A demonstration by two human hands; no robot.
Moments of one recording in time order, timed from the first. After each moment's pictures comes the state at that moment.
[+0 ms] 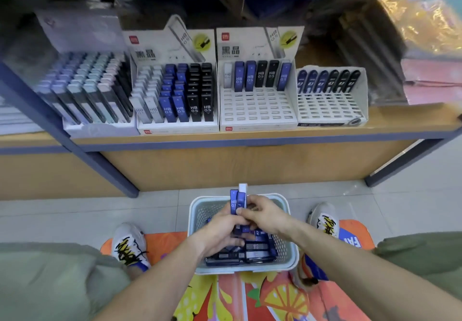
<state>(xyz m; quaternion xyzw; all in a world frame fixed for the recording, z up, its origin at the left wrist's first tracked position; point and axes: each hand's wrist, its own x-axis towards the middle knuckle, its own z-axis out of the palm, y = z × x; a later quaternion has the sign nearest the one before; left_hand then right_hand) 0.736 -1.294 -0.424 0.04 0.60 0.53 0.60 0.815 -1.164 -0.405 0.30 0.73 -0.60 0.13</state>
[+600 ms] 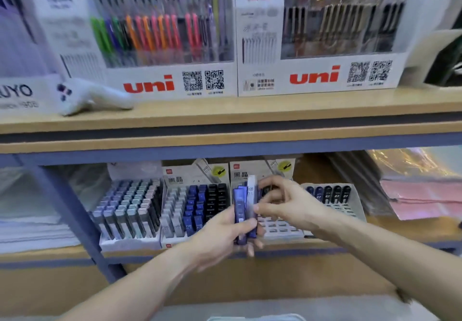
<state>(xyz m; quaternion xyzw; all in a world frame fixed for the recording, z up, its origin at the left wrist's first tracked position) 0.644 -1.253 -0.177 0.29 0.58 0.60 0.46 0.741 -1.084 -0.140 0.15 0.81 -0.57 -0.05</state>
